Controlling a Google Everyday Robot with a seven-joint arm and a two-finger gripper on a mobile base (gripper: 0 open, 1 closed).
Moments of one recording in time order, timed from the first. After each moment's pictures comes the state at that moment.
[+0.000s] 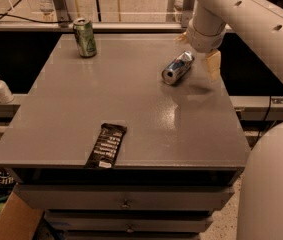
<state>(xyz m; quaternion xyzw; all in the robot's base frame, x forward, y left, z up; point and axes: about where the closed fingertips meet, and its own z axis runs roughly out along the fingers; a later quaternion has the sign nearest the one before) 0.715 -0.180 0.853 -0.86 0.48 -0.16 0.09</state>
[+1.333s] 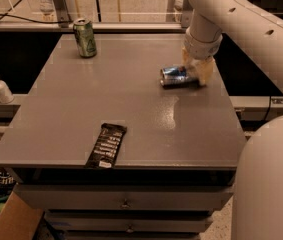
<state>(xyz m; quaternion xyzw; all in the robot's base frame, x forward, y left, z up) 0.709 -0.174 0.825 -0.87 0.47 -0.12 0.07</state>
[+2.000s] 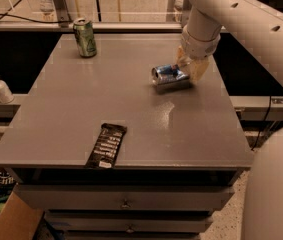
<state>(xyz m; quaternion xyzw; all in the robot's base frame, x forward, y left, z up) 0.688 -0.160 0.840 -0.86 0.49 -0.11 0.09</state>
